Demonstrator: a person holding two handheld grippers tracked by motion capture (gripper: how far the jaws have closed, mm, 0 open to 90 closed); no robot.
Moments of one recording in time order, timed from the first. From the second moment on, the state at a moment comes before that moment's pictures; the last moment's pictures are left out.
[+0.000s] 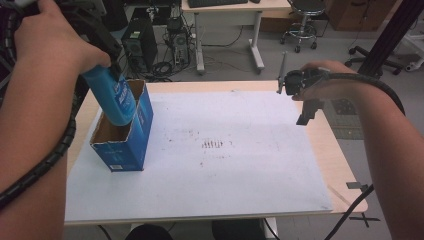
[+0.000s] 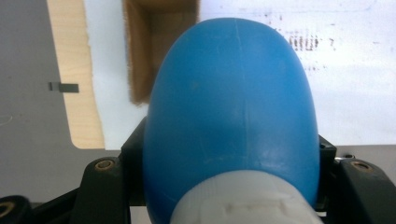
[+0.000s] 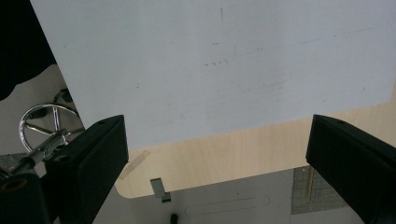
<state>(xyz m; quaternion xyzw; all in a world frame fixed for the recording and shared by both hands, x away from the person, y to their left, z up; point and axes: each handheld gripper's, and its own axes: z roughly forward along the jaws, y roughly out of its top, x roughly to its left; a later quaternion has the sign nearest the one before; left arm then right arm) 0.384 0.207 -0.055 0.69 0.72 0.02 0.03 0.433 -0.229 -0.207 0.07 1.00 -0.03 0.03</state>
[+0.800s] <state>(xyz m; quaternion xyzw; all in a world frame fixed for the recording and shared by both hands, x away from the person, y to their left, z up) 0.411 0.240 -0.083 0.68 0.73 0.02 0.03 0.429 -0.225 -0.209 0.06 1.00 -0.03 0.04</state>
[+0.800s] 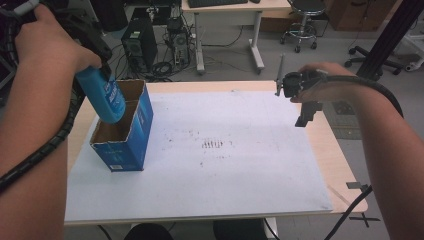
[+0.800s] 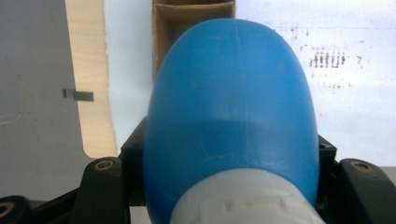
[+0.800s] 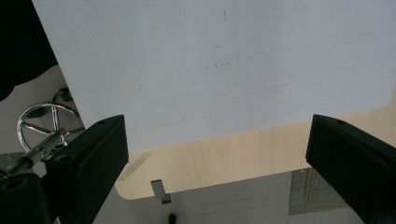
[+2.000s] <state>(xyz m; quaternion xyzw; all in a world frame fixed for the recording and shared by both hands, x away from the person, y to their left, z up) 0.426 0.264 -0.145 0.68 0.73 0.01 0.02 0.429 -0.225 -0.211 0.06 1.00 -0.03 0.03</state>
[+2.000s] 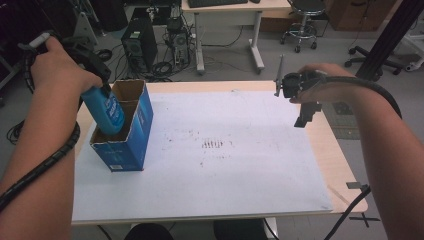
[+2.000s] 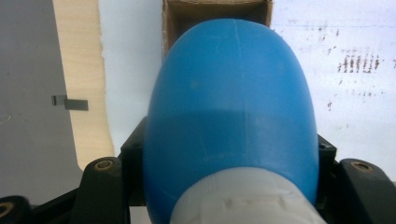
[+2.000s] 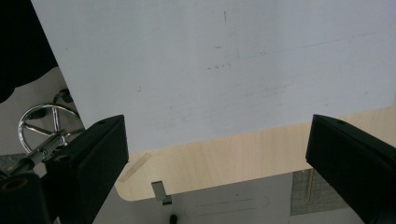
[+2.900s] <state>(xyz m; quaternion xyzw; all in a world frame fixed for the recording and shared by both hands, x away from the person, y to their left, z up) 0.434 0.267 -0.217 0.69 0.73 -0.01 0.02 0.430 -0.225 -0.217 0.06 1.00 -0.03 0.03</state>
